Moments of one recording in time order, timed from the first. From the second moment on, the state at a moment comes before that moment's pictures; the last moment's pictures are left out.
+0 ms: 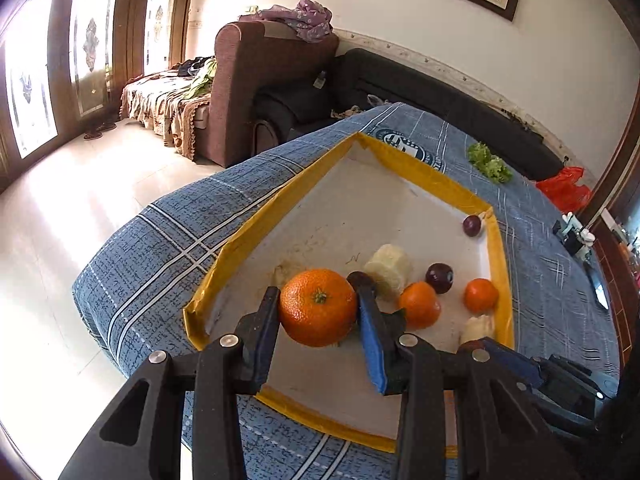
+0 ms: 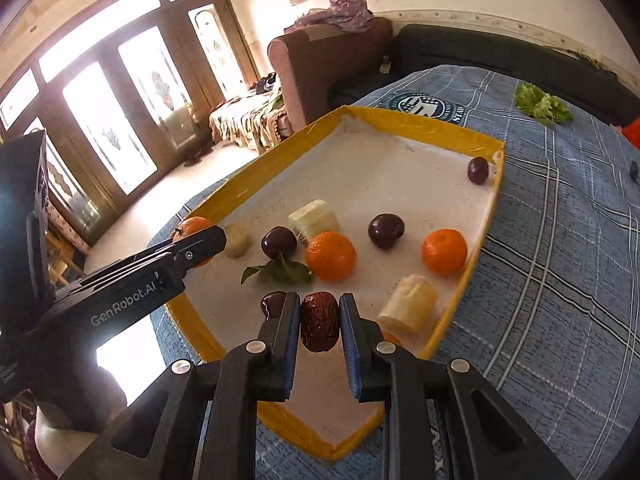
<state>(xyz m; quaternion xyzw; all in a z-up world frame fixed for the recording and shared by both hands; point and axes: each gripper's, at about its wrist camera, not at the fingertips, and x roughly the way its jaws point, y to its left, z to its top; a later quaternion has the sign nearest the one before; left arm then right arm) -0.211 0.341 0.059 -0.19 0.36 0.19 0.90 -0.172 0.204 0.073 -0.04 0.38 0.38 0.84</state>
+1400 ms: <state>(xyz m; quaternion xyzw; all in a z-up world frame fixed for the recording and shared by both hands) -0.232 0.287 0.104 -0.11 0.31 0.23 0.92 -0.182 0.137 0.076 0.03 0.36 0.33 0.88</state>
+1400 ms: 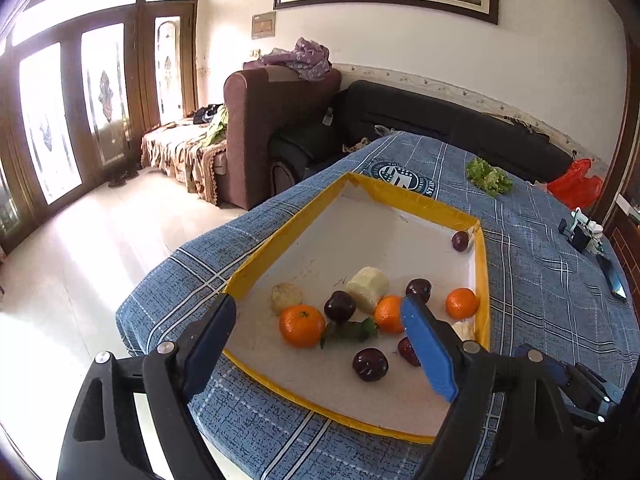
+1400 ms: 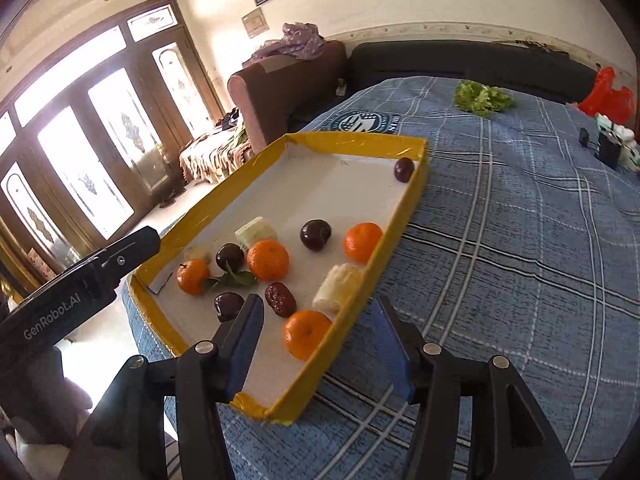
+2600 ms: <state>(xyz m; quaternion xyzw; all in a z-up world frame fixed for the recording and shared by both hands) -0.335 0.189 0.175 -0.02 0.10 0.31 0.95 -0.237 0.062 0.087 0.07 0.30 0.27 0.91</state>
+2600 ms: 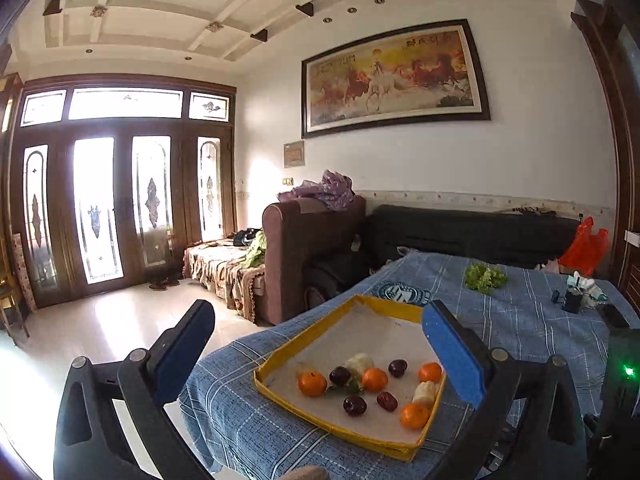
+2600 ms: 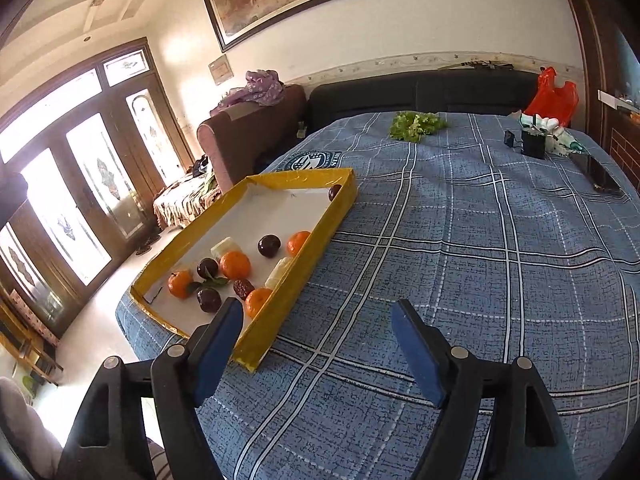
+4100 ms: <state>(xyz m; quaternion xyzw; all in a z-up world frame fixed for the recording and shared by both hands) -0.264 0.228 0.094 -0.11 0.30 0.21 0.92 -0.240 0.103 0.063 -0.04 0.29 0.23 0.93</state>
